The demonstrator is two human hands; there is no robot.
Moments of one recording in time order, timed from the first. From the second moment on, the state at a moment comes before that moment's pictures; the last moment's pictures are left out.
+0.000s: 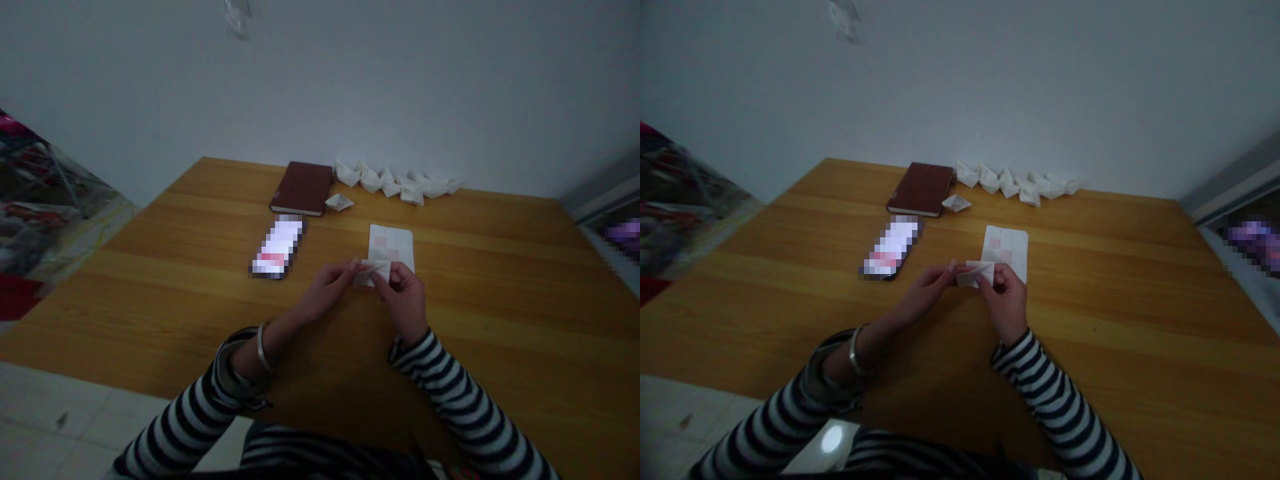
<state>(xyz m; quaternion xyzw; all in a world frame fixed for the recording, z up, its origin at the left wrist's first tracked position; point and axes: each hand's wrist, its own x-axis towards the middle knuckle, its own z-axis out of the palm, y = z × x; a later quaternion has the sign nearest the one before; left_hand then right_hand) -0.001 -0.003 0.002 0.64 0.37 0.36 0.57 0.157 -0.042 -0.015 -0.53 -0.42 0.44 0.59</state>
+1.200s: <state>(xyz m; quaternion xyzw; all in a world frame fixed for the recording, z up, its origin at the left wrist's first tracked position) 0.000 0.003 -0.005 0.48 0.35 0.42 0.69 0.174 -0.038 -0.017 -0.46 -0.54 0.44 0.56</state>
